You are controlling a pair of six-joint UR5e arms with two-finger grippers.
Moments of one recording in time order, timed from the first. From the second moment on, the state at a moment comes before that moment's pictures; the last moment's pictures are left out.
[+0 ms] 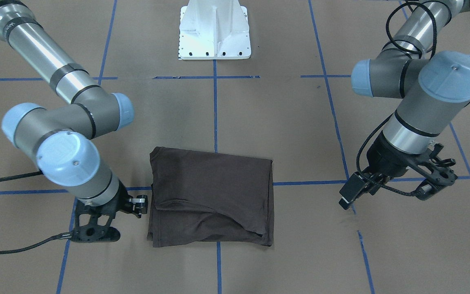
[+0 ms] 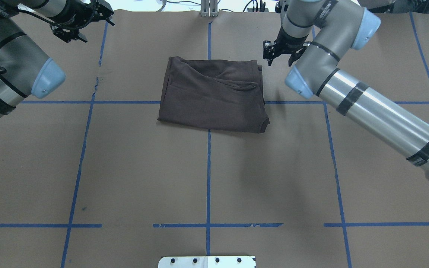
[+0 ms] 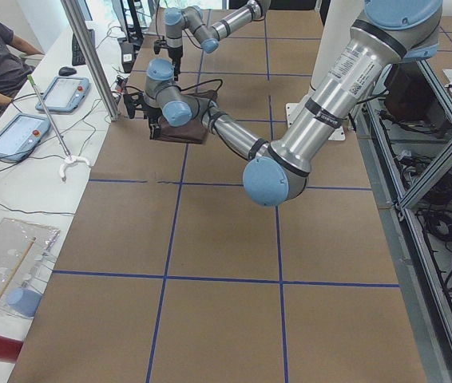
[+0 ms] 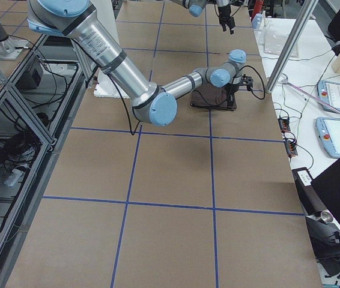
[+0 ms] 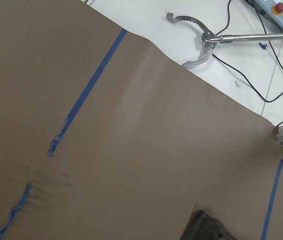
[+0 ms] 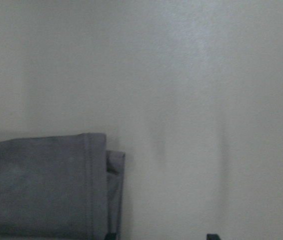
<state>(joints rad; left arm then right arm) -1.04 -2.17 -1.49 -1.98 -2.05 -1.34 0.95 -0.77 1.16 -1.36 2.12 0.85</state>
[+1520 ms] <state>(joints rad) -1.58 -1.63 -1.51 -1.90 -2.24 0.25 1.66 -1.71 1.71 -1.66 2.40 -0.28</state>
